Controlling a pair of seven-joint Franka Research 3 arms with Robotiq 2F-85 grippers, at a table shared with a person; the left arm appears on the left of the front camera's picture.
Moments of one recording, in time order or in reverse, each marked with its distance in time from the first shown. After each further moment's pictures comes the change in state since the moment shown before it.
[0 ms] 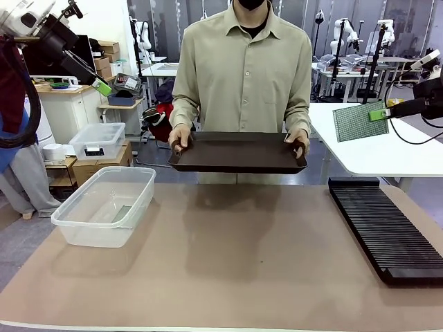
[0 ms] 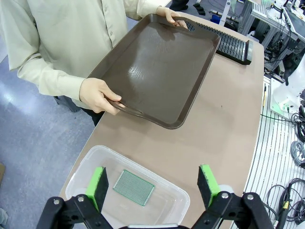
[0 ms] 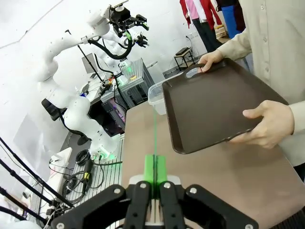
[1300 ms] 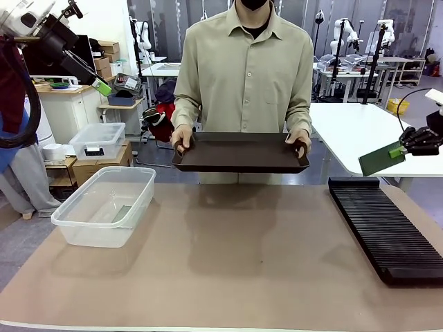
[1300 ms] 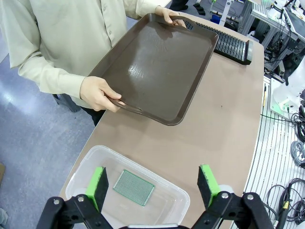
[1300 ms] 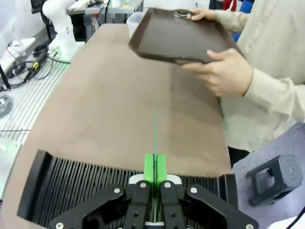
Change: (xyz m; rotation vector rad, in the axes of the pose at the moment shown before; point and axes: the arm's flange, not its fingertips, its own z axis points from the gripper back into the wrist) left arm 0.000 0.000 0.000 0.000 0.000 0.000; right arm -0.066 -0.111 0.080 -0.064 0.285 0.564
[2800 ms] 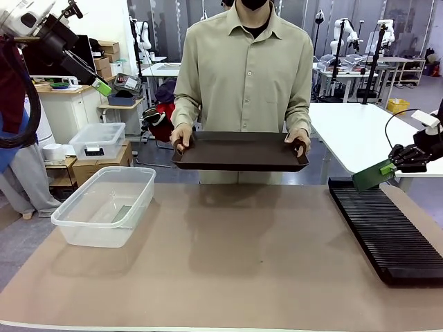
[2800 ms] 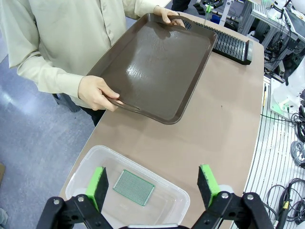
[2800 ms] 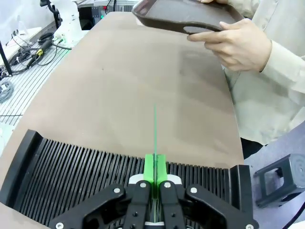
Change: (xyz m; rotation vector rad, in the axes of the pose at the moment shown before) left arm 0.000 0.000 0.000 0.000 0.000 0.000; right arm -0.054 -0.015 -0.036 0.056 0.007 0.014
